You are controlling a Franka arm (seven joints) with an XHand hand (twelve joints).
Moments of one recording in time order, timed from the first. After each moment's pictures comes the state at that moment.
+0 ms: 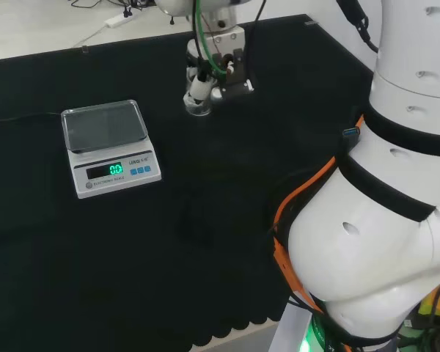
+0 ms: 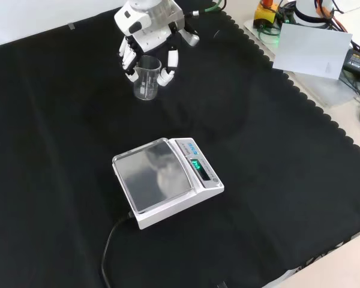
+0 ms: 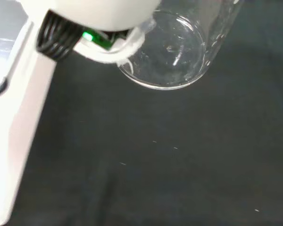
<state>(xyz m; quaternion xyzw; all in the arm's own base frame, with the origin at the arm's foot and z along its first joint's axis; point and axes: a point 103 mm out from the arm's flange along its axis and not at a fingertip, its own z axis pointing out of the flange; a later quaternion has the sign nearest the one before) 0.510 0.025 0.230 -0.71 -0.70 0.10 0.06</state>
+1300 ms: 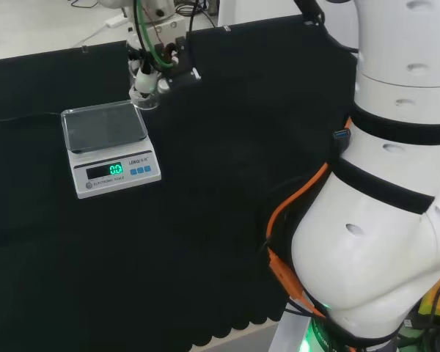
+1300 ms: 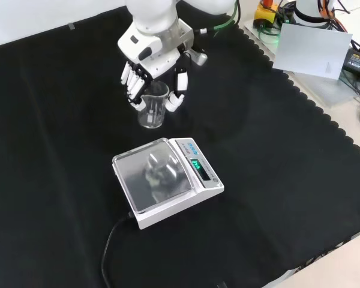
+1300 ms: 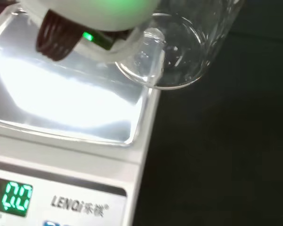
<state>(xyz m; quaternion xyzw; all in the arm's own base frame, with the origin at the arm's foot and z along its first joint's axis) 0.548 0.129 0.250 -0.65 -0.75 0.10 0.04</state>
